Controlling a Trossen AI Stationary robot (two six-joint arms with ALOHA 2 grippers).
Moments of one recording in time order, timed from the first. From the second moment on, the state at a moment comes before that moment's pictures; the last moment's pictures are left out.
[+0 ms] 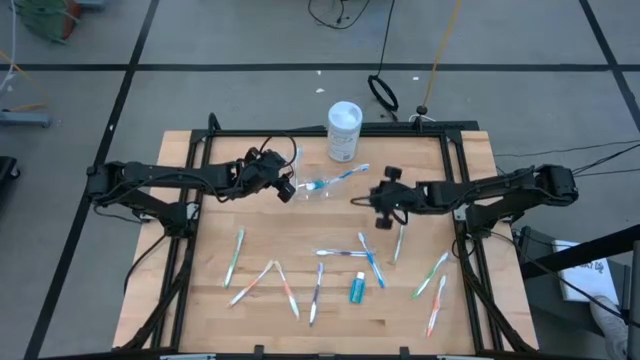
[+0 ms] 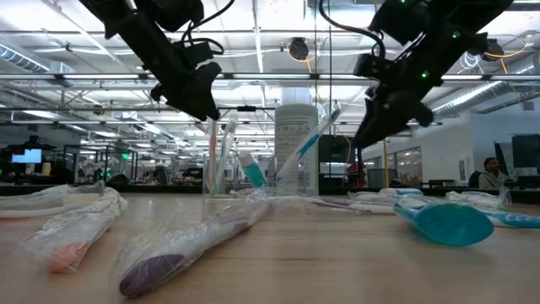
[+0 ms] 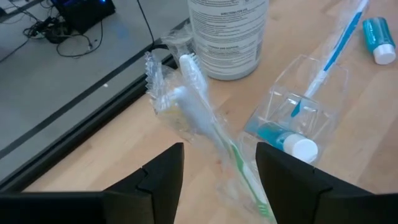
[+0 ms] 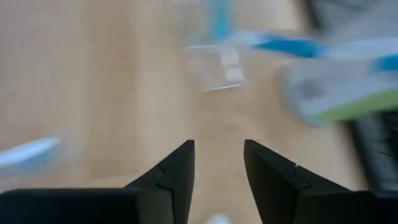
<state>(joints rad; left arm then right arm) 0.20 1.32 0.82 -0.22 -0.49 -0.28 -0.05 1.27 0.66 -0.21 0.32 -0.16</state>
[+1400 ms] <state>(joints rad) 0.20 1.32 0.83 -0.21 -0.49 -0.27 -0.30 1.28 0.37 0.01 0.22 -0.49</state>
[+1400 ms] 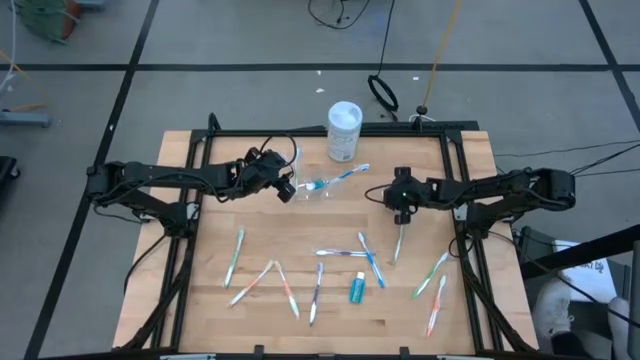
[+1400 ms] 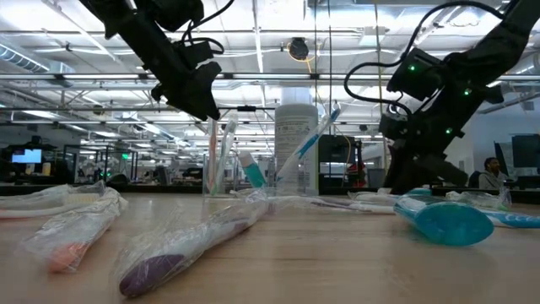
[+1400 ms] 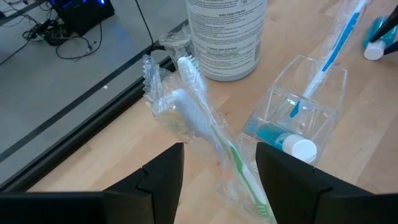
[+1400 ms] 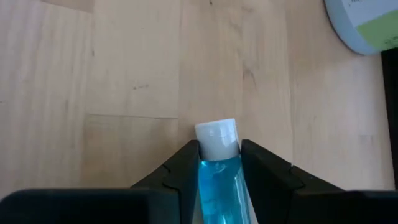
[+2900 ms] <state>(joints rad) 0.20 1.32 0.83 -0.21 -0.44 -0.27 -0.30 1.28 0.37 0.19 -0.04 -0.41</state>
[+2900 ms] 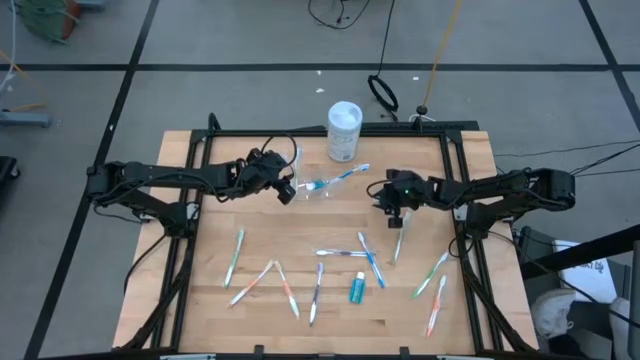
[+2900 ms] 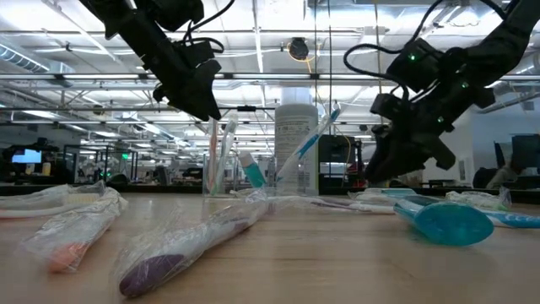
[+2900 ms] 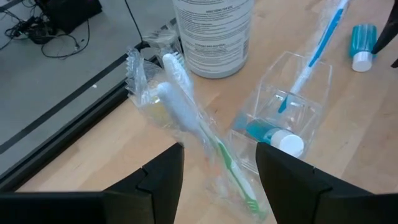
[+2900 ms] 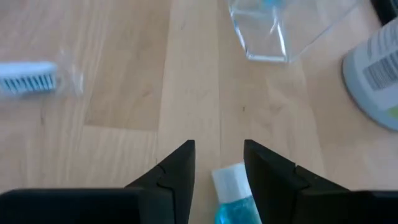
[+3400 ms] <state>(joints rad) 0.20 1.32 0.83 -0.20 -0.44 -0.27 -0.33 1.44 0.37 0.26 0.05 -0.46</state>
